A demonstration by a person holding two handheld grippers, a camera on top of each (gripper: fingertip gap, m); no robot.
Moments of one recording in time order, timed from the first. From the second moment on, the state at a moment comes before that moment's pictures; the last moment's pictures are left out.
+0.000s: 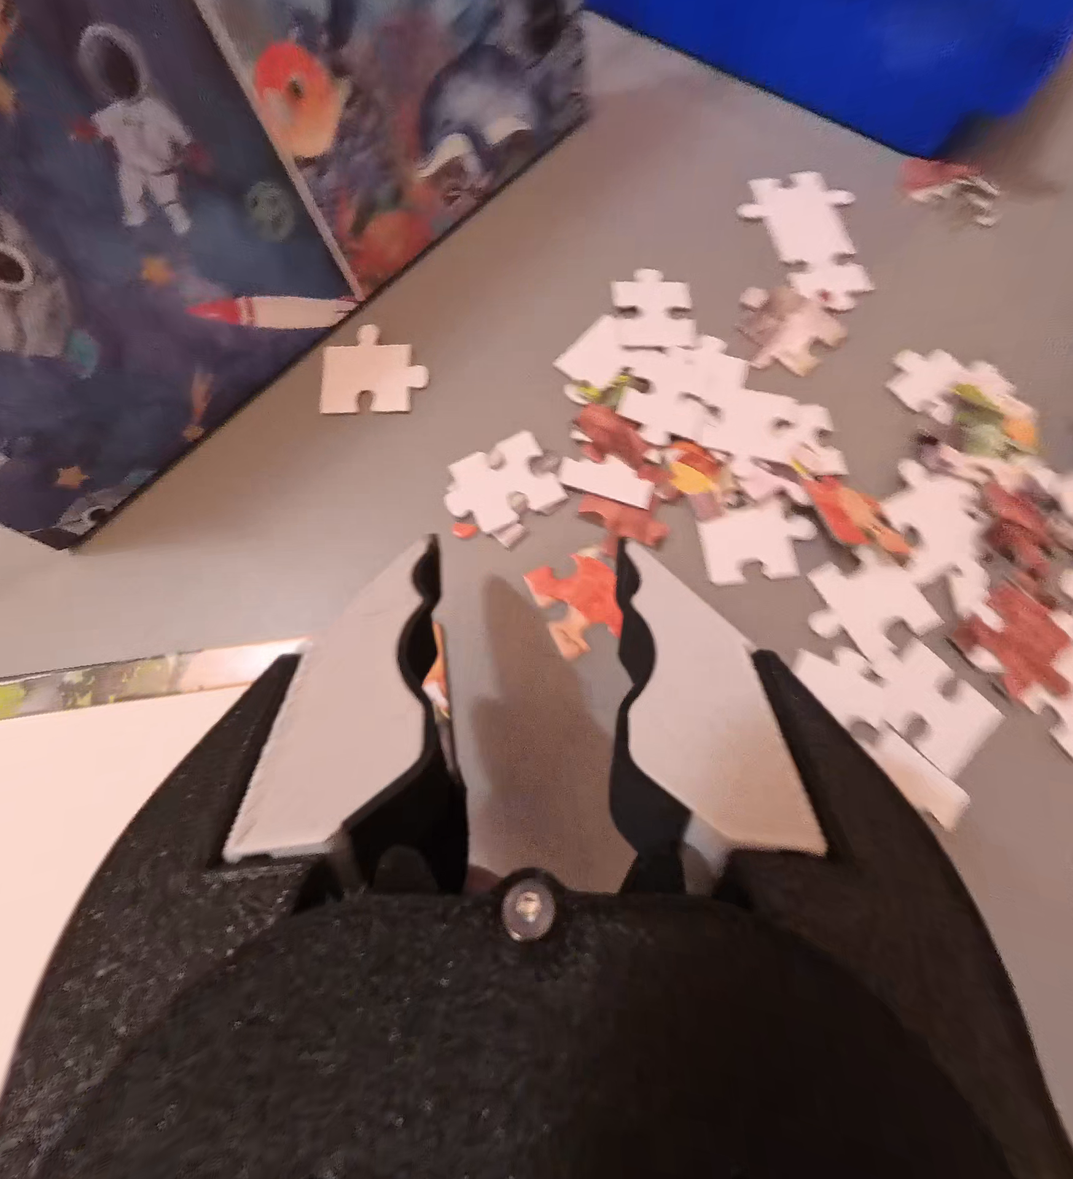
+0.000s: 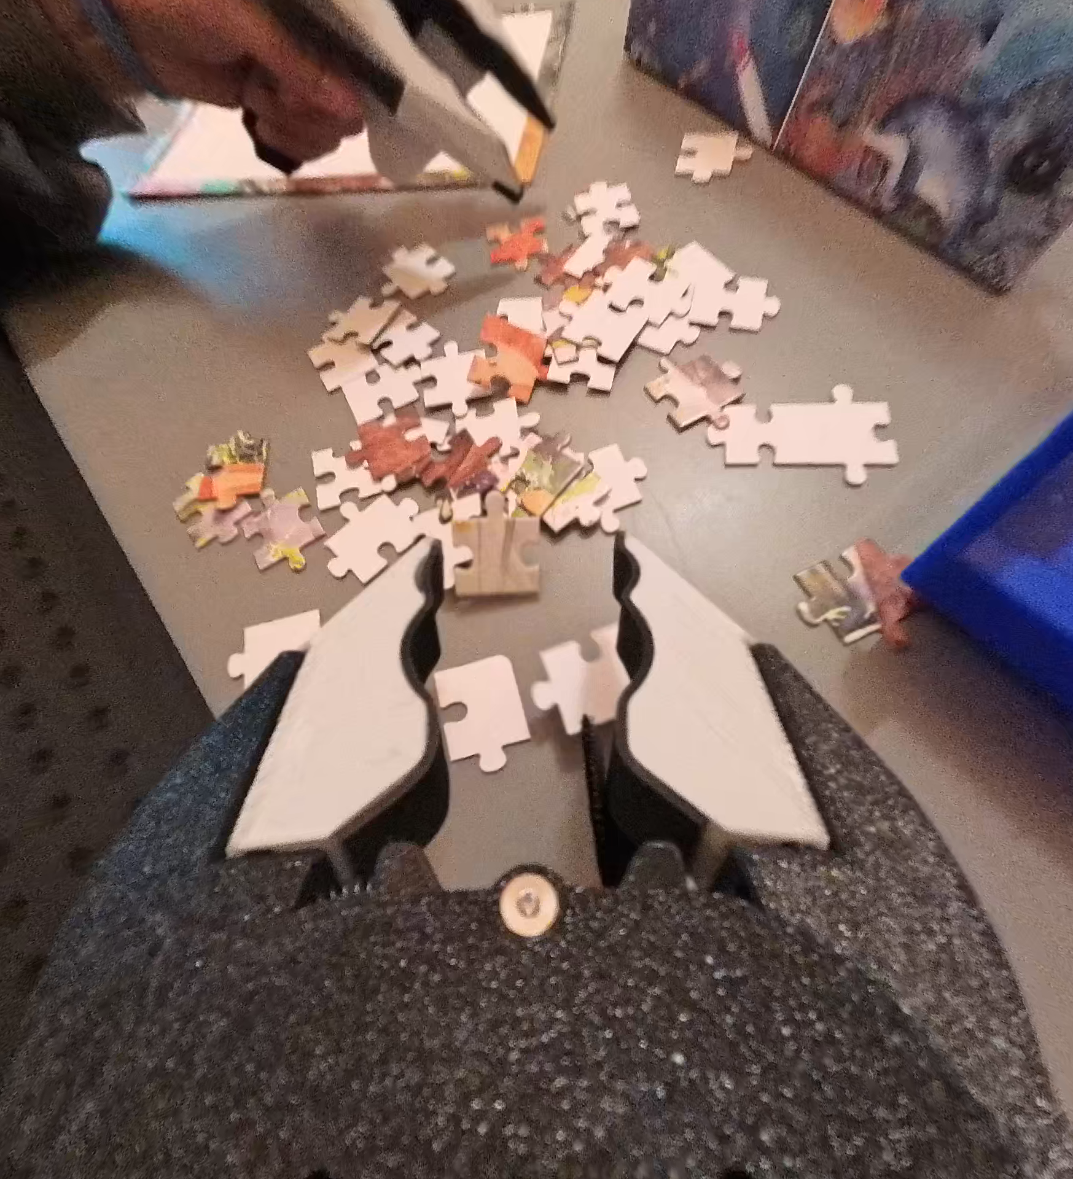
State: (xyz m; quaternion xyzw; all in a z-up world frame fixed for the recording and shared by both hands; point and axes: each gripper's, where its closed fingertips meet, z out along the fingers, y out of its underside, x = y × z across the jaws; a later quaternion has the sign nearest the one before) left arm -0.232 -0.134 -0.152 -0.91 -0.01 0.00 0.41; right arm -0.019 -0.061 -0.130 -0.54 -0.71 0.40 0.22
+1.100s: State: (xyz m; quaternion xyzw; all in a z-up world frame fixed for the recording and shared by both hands) left arm -0.131 -0.024 -0.148 -0.90 0.14 -0.11 0.40; right arm -0.059 -0.034 -0.162 -0.57 -0.70 0.34 0.25
